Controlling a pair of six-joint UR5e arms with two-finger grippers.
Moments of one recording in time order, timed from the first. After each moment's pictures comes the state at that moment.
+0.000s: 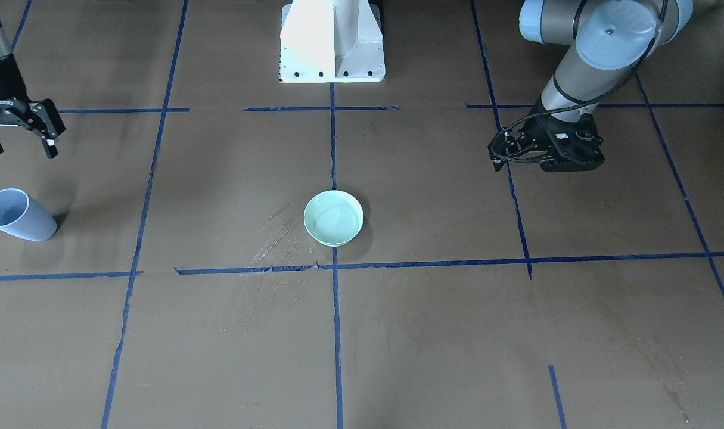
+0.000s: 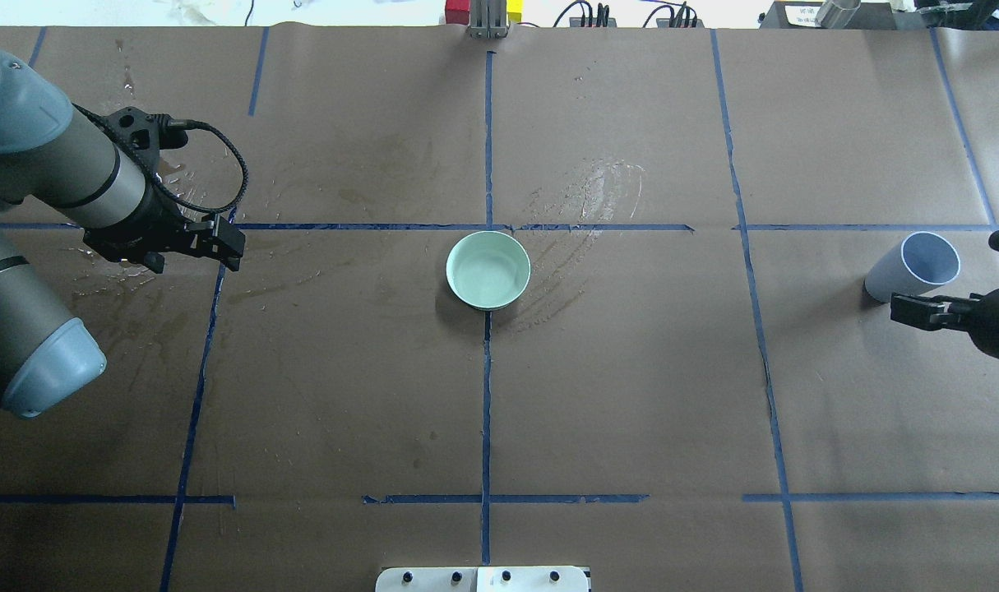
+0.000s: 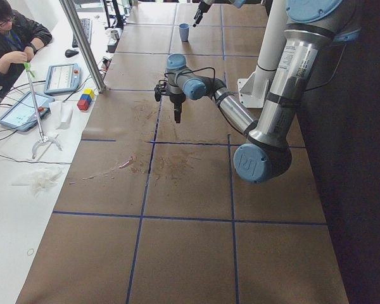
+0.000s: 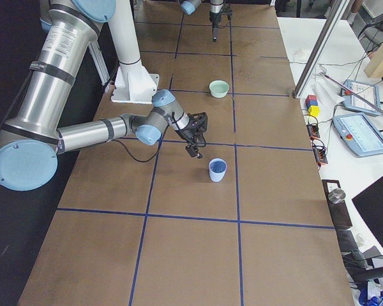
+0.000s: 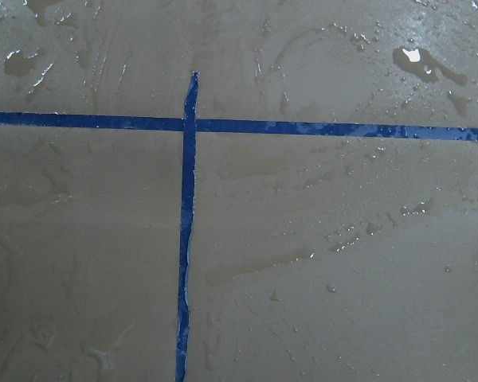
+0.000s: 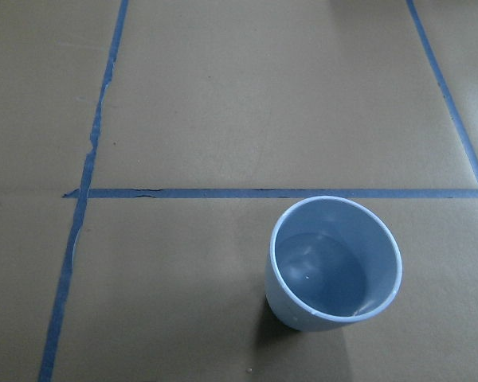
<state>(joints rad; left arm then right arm) -0.84 -1.87 -1.94 -1.54 -2.11 -0.97 0.62 -1.97 2.10 -0.88 1.42 1.15</state>
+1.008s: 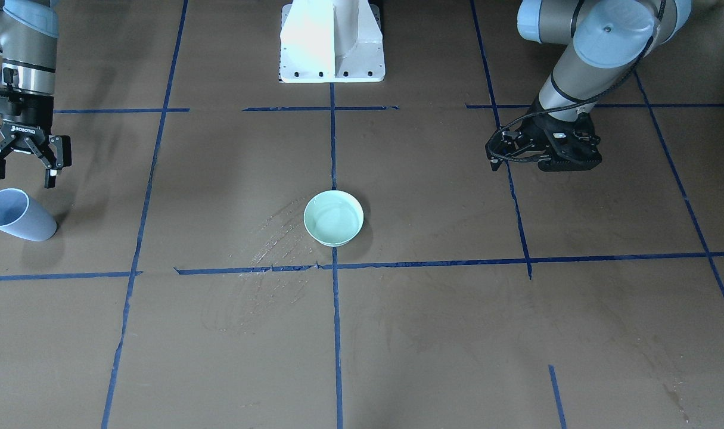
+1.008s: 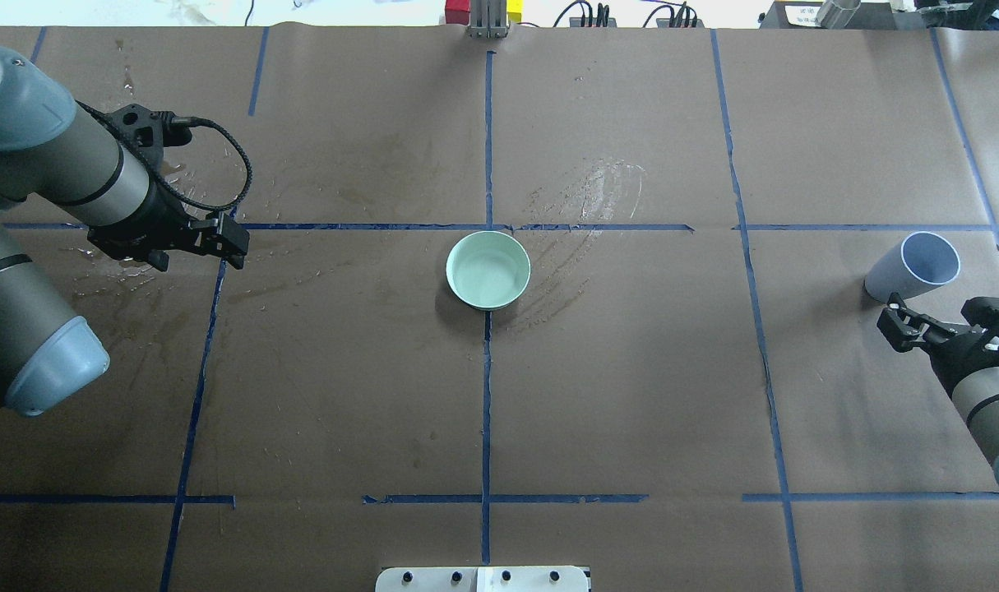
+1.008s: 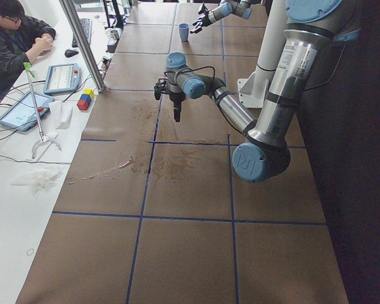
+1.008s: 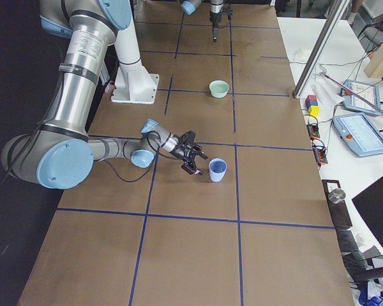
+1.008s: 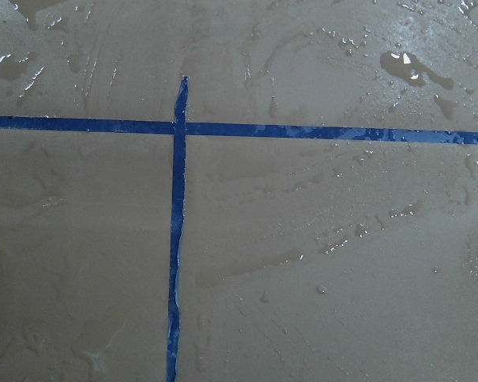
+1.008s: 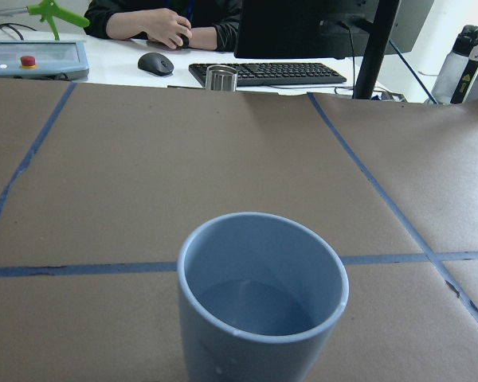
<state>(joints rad) -0.84 -1.88 -1.94 -1.54 -2.11 -0.97 0.35 -1.95 1.83 -0.73 0.81 1.44</state>
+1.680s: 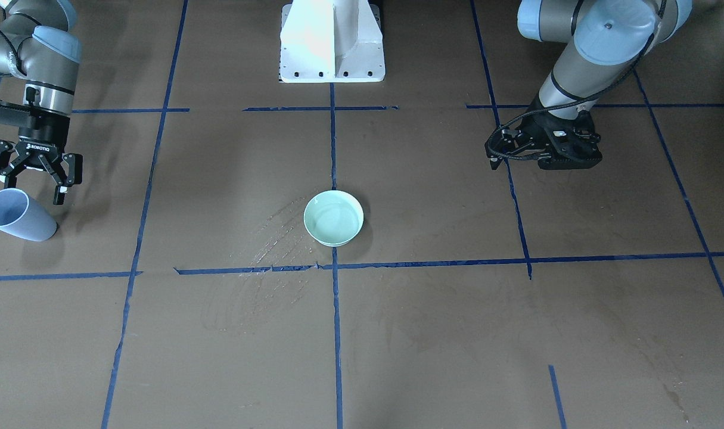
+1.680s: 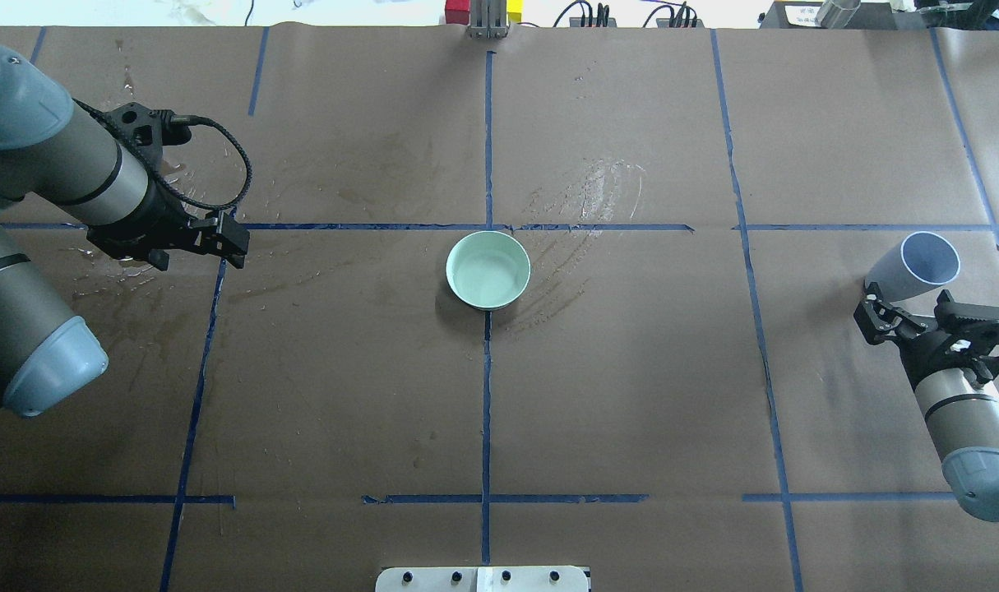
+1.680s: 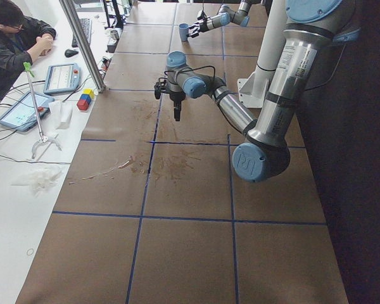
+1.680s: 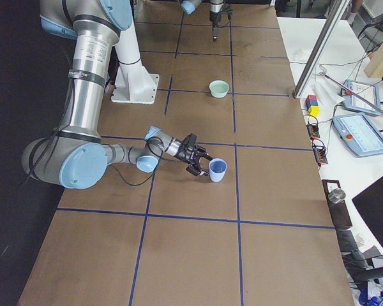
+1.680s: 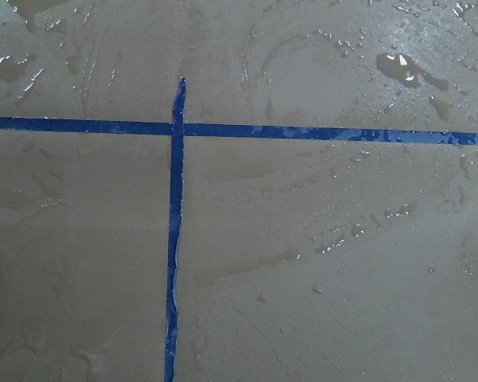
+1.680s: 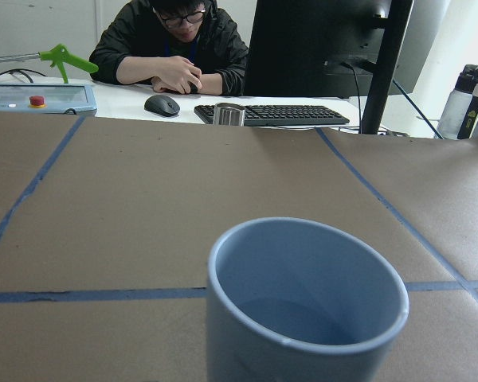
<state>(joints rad) -0.84 -1.88 -1.95 -1.54 -2.11 -0.97 0.33 -1.85 1.69 -0.69 0.67 1.45</state>
